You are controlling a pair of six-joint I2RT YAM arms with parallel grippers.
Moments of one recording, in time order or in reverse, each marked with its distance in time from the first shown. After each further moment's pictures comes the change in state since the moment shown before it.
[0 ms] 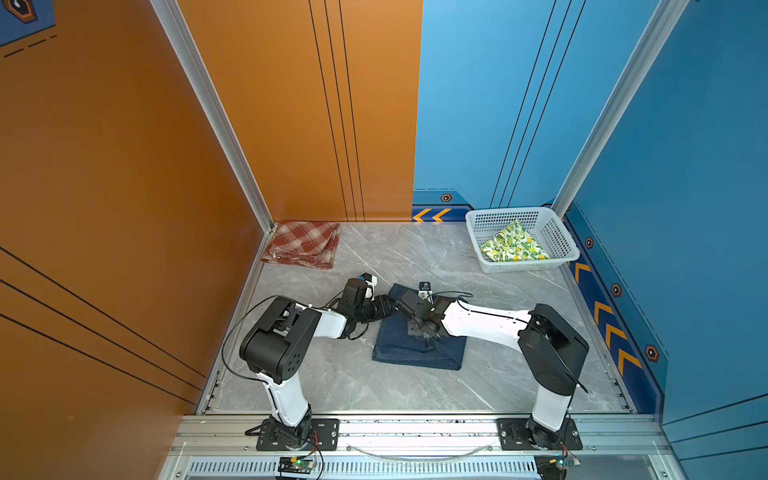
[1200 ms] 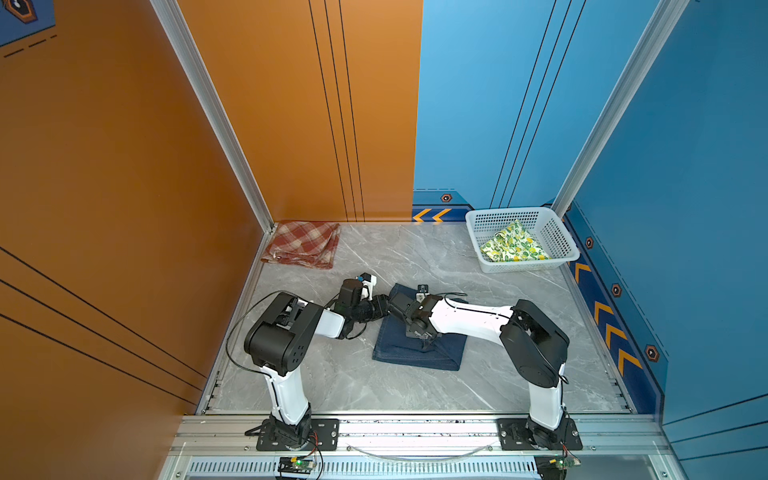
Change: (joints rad) left arm 0.040 0.056 -0.019 0.122 0.109 -0.001; right arm 0.018 0.100 0.090 -0.138 0.057 0.062
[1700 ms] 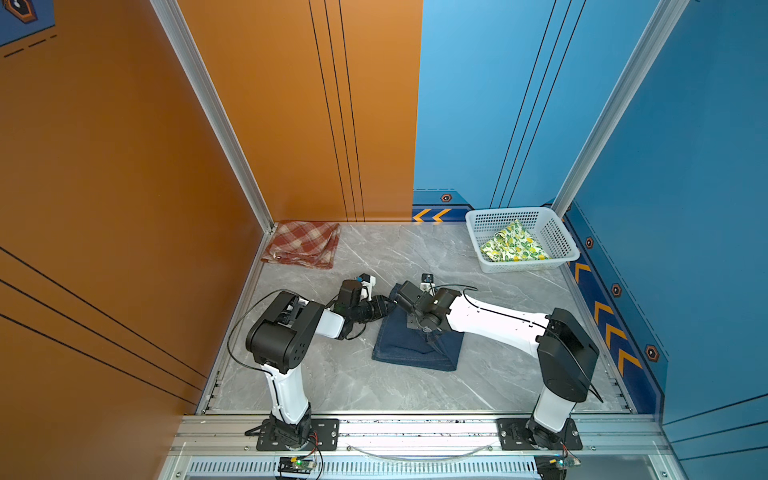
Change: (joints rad) left arm 0.010 0.021 -0.011 0.032 0.005 -0.017; right arm 0.007 -0.167 0.031 -0.017 -0.039 0.010
